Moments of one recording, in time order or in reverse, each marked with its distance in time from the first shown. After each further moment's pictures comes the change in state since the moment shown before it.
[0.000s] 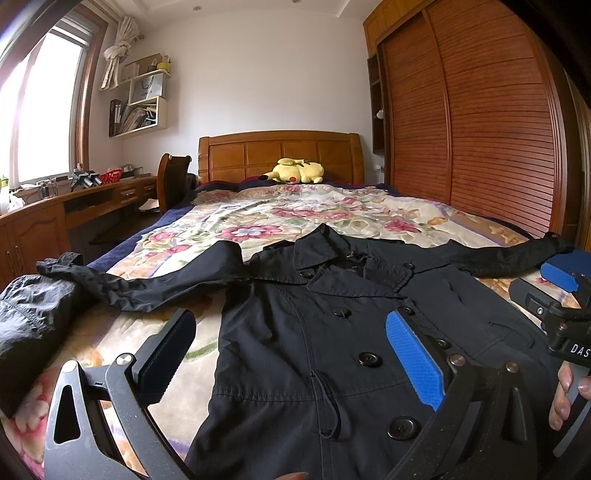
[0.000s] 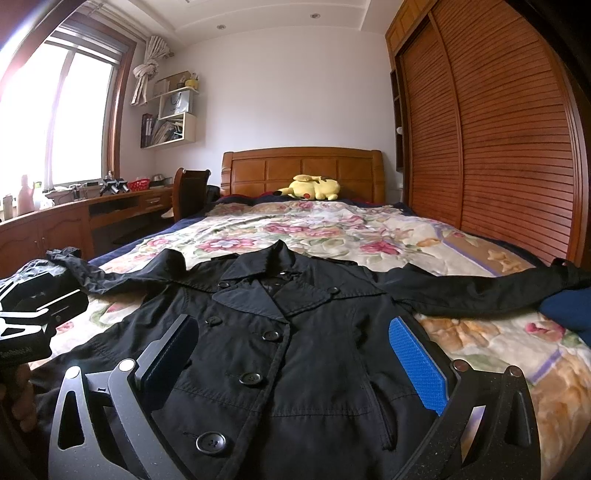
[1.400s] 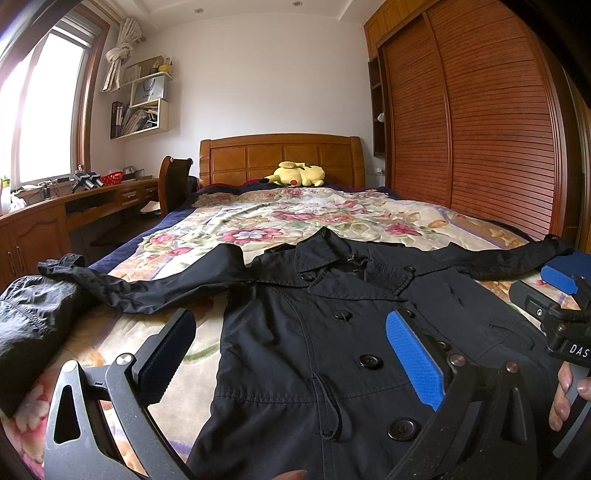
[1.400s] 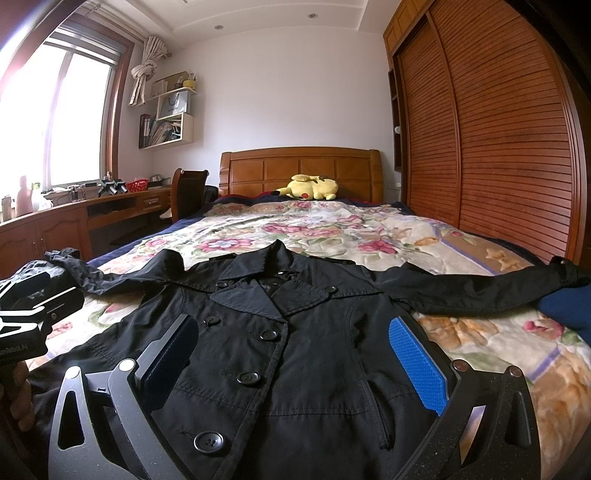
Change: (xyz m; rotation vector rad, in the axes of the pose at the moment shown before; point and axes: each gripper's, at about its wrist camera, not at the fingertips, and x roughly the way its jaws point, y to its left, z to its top) left arm -0.003 -0.002 0.006 -0.002 -0.011 -0.001; right arm 0.000 0.001 -0.001 0.002 -0.001 -0.003
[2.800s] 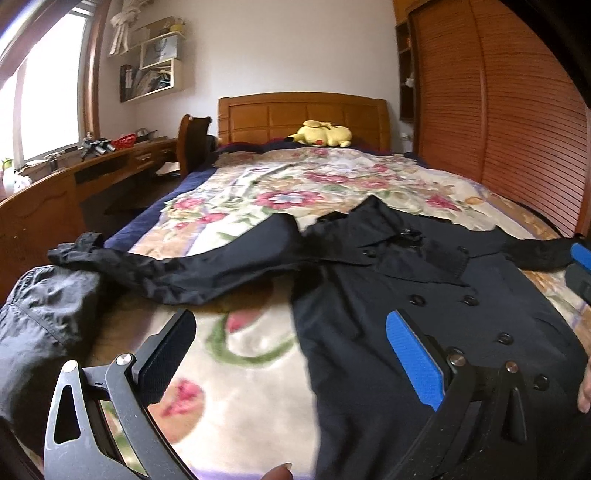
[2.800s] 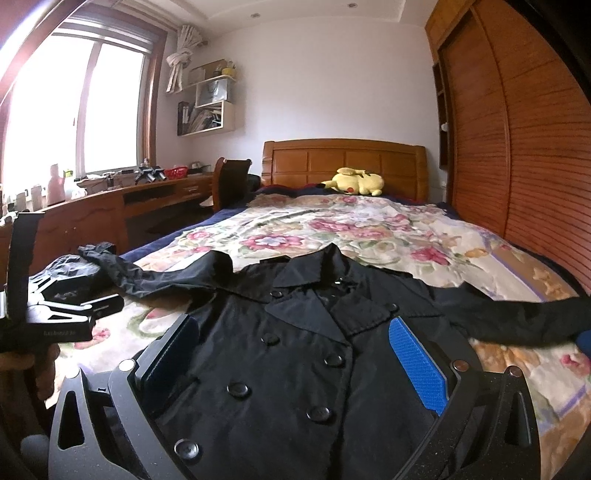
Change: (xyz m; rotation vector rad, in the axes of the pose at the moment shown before) left arm 0.046 0.096 0.021 -0.031 0.180 0.064; right arm 0.029 0.023 0.037 -0.055 0.040 0.149
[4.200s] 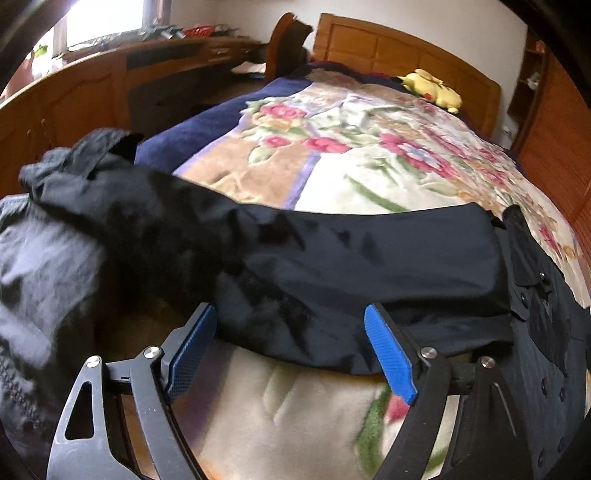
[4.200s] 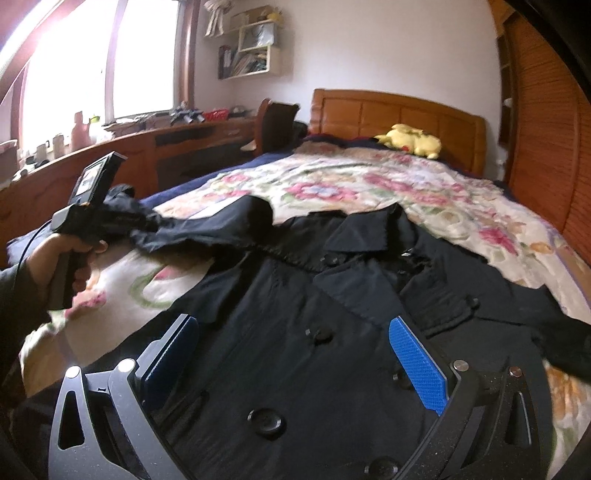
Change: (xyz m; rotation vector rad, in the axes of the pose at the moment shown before) left arm 0.167 0.158 0.019 -0.316 0.327 0.154; right arm 0.100 0.022 0.002 -0.114 0.215 0.164
